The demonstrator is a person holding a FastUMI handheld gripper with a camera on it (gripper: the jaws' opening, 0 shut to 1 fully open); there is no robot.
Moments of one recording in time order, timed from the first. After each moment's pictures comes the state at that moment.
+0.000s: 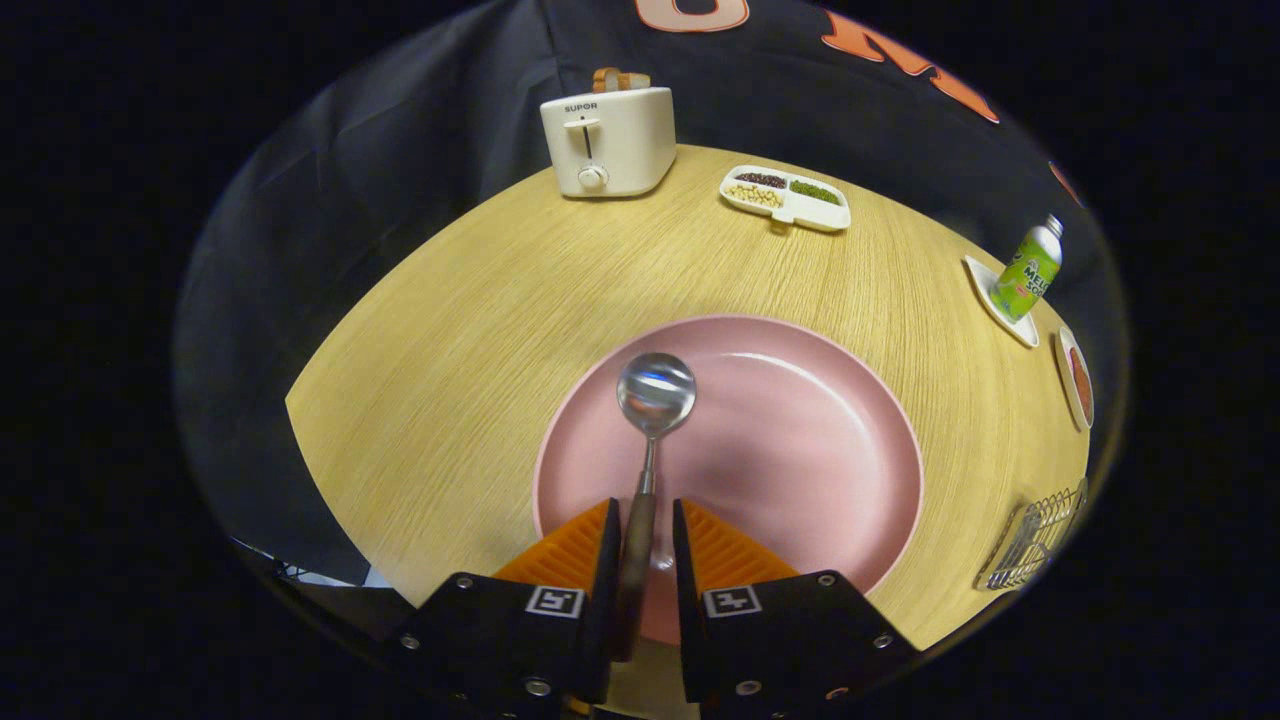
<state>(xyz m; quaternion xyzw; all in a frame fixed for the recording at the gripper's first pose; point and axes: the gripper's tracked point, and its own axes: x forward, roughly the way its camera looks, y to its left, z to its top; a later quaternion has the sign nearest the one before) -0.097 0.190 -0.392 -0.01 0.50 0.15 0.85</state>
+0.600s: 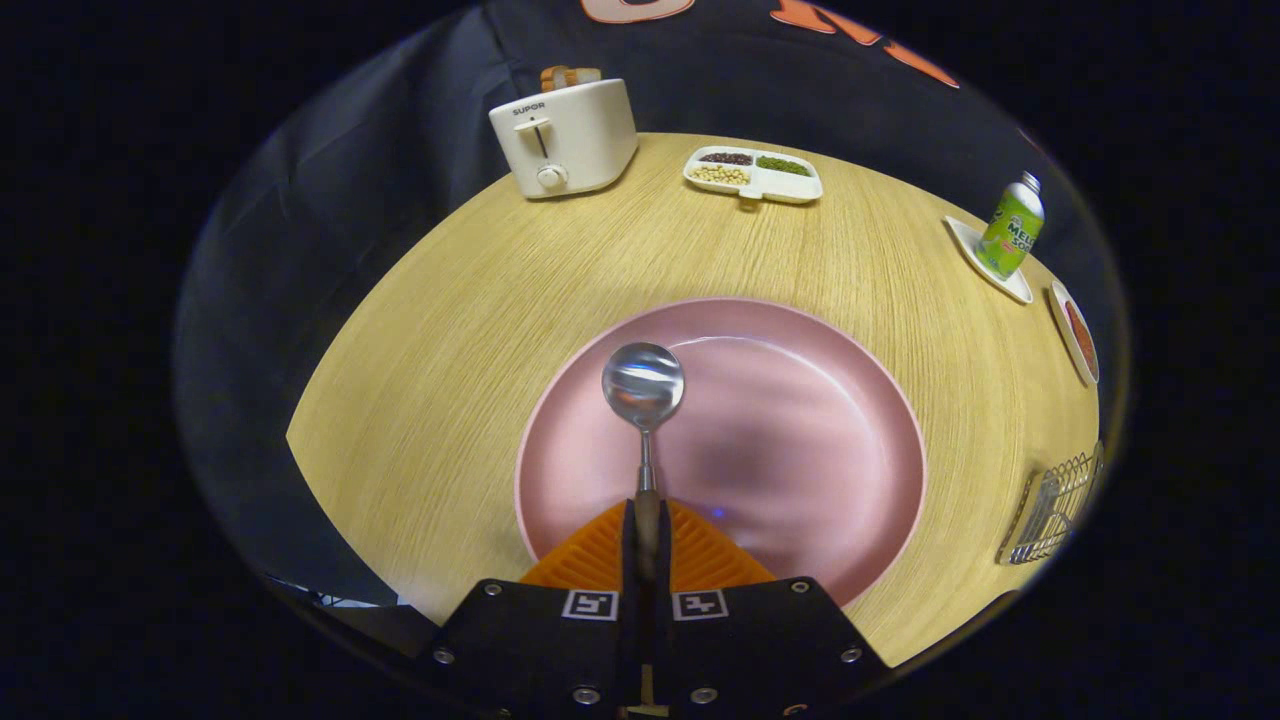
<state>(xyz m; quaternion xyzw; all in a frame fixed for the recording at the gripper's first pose) -0.093 0.181 -0.382 0.04 0.52 0.12 0.84</state>
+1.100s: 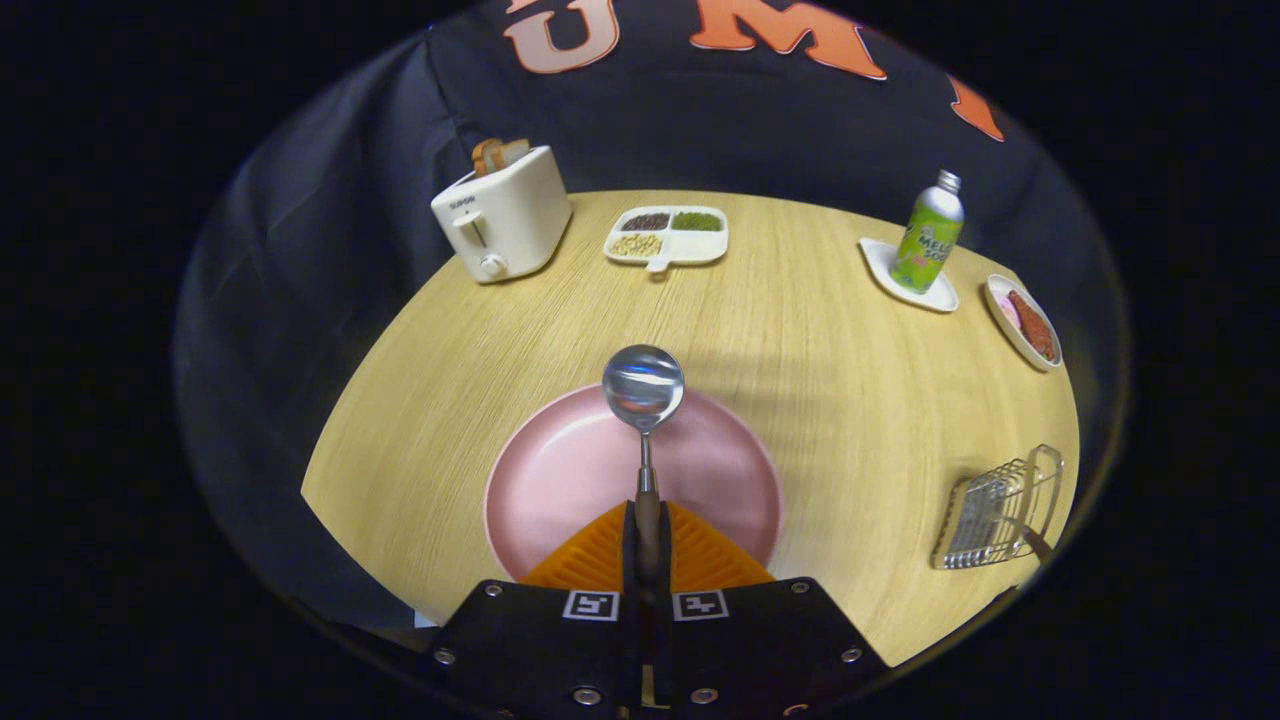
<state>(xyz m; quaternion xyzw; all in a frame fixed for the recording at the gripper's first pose) -0.064 0.103 -0.312 0.07 0.46 0.05 0.88</state>
